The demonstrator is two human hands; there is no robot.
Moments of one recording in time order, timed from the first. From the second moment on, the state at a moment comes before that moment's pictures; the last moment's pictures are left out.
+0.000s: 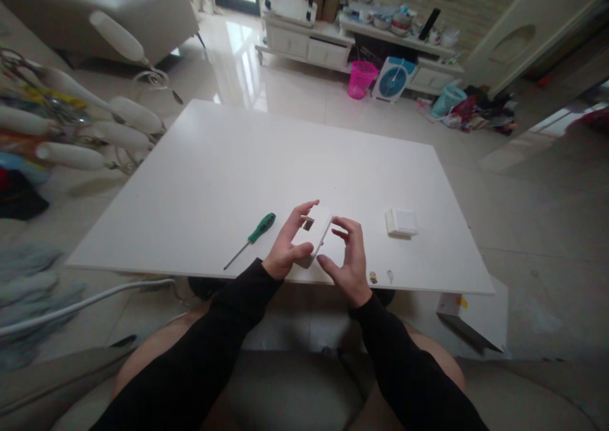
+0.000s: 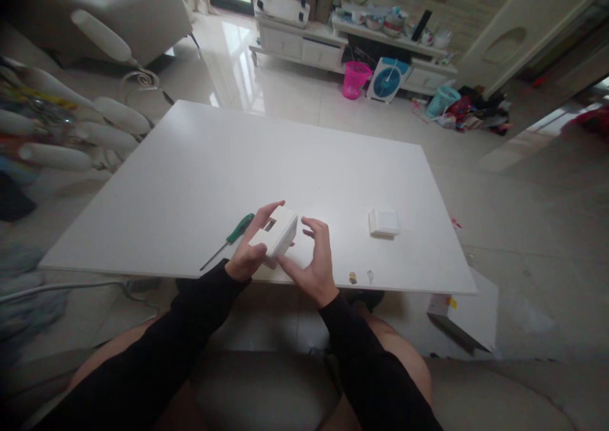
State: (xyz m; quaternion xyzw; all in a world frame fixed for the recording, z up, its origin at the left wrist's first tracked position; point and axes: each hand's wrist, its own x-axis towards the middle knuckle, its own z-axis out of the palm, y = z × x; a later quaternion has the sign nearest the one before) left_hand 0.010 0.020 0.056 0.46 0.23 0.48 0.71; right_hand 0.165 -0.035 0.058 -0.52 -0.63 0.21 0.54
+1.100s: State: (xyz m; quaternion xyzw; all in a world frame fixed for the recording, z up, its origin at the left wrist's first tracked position) left_hand 0.023 0.004 0.058 0.44 0.15 0.45 0.76; right_hand 0.169 -0.027 0.069 -0.46 -0.61 -0.01 0.65
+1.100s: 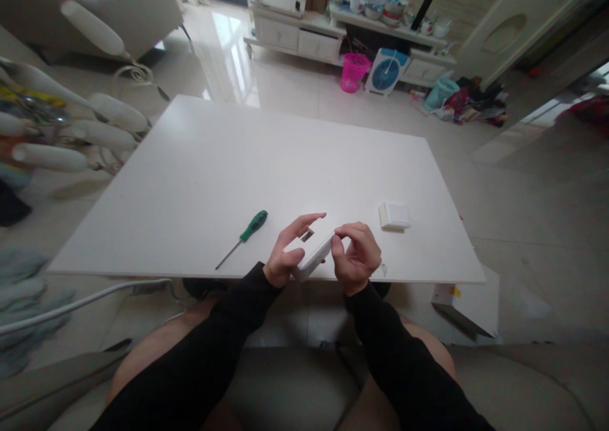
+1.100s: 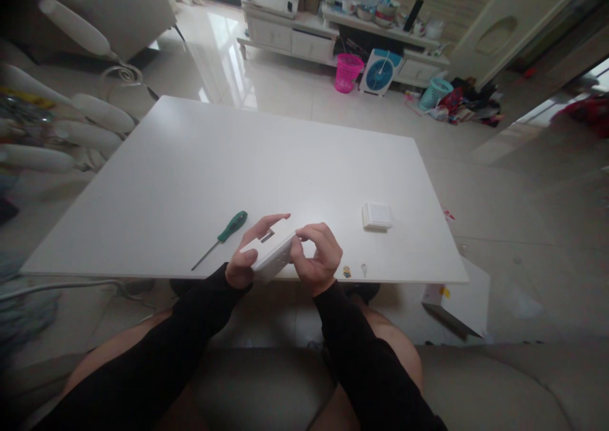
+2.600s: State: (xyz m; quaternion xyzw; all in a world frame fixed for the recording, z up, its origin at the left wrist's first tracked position) left_hand 0.033 -0.005 0.075 0.44 0.36 0.38 0.73; right_hand 0.159 -0.033 0.075 -0.41 -0.71 -0.07 0.57
